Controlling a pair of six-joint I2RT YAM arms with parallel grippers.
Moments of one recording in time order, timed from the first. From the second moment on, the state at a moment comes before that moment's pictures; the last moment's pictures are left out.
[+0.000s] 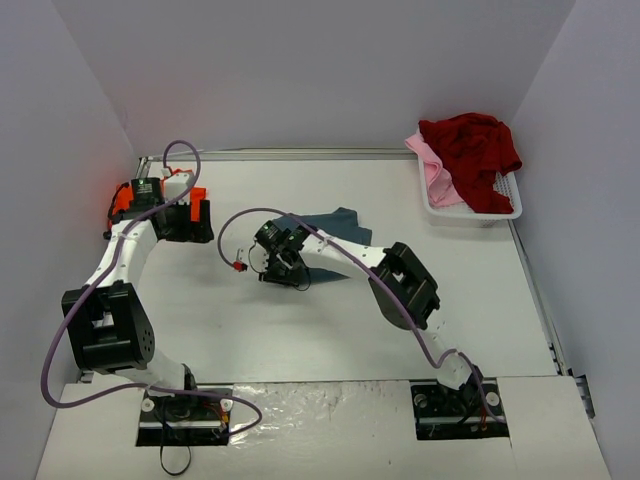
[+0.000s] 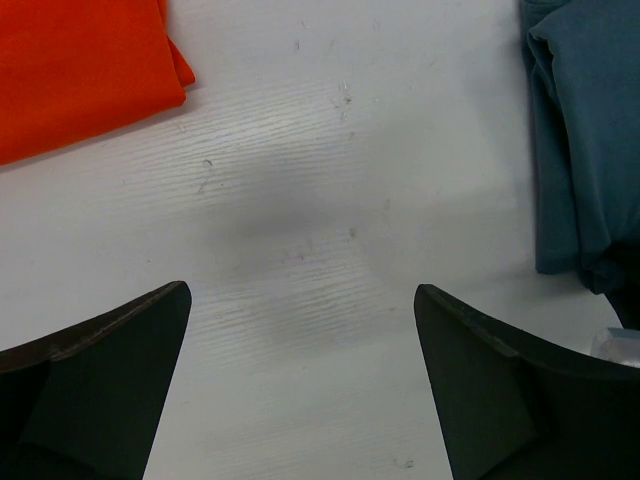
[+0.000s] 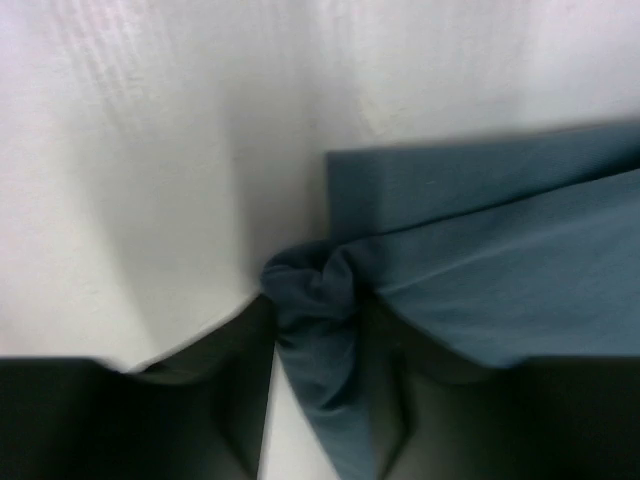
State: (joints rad) left arm 0.14 1.53 1.19 -0.56 0.34 0.17; right arm 0.92 2.25 1.78 -0.73 -0.06 -0.58
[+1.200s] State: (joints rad) left arm -0.07 2.00 1.37 -0.41 0.81 -0.44; right arm 0.96 2.20 1.87 -0.82 0.09 -0.57
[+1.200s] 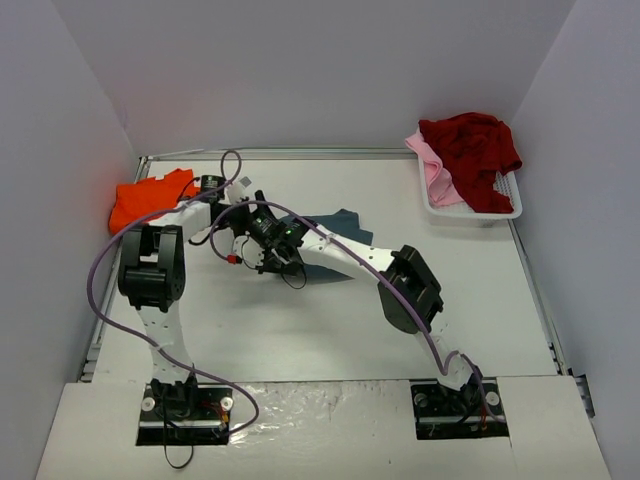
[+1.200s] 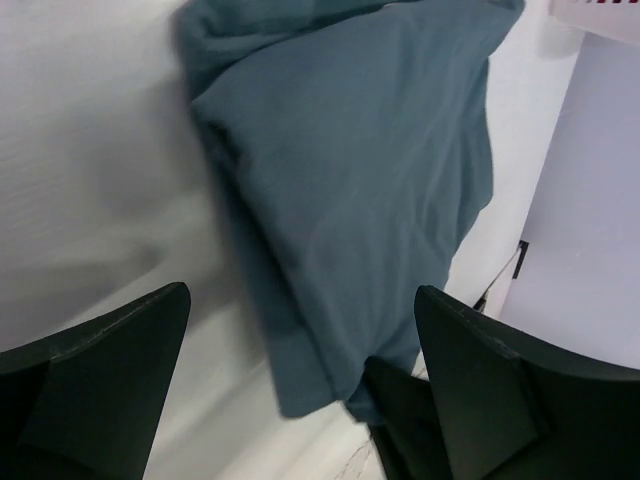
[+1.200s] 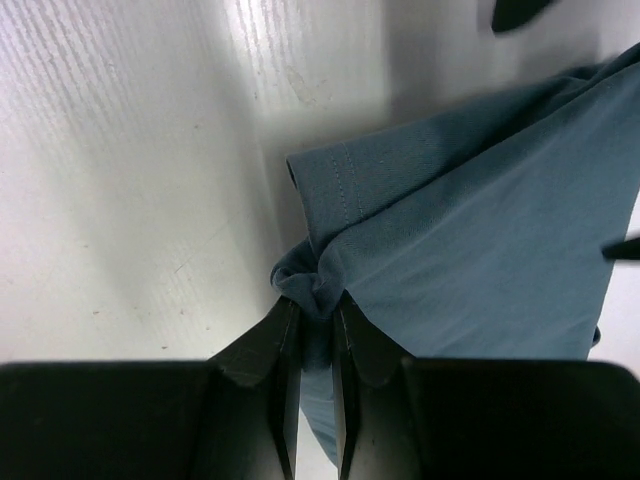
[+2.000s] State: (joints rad) left arm -0.15 2.03 1.32 -0.33 0.85 -0.60; right arm 0.94 2.27 1.98 -0.85 0.12 -0.57
